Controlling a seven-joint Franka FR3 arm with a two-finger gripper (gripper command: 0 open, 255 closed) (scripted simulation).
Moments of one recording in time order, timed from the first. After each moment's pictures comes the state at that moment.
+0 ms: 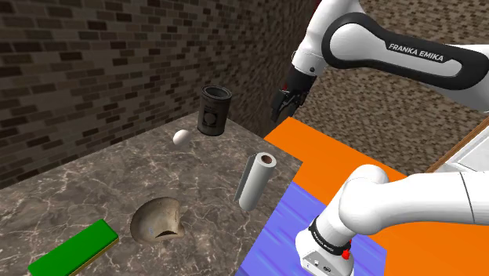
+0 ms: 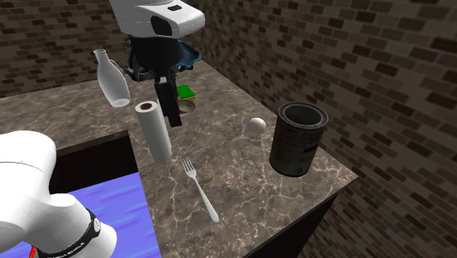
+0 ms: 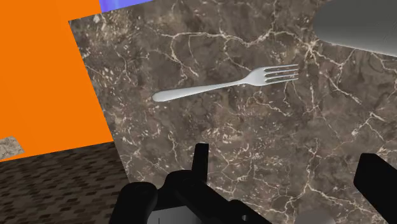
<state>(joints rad) 0.02 -0.79 -0.02 -2.43 0.01 1.69 0.12</state>
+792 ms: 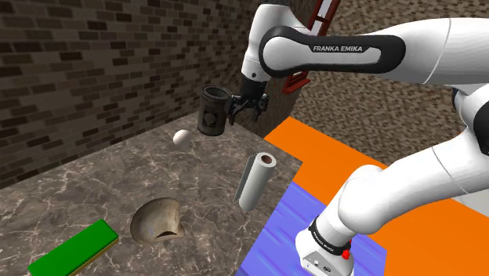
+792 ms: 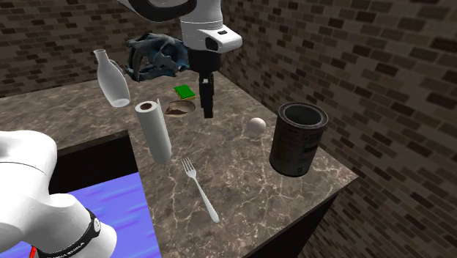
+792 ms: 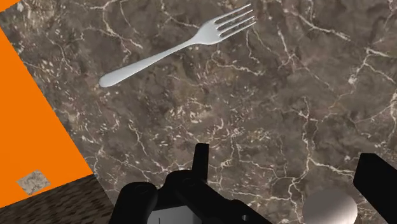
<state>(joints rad) 0.00 -0.41 0.16 -2.28 0.04 1.87 0.46</state>
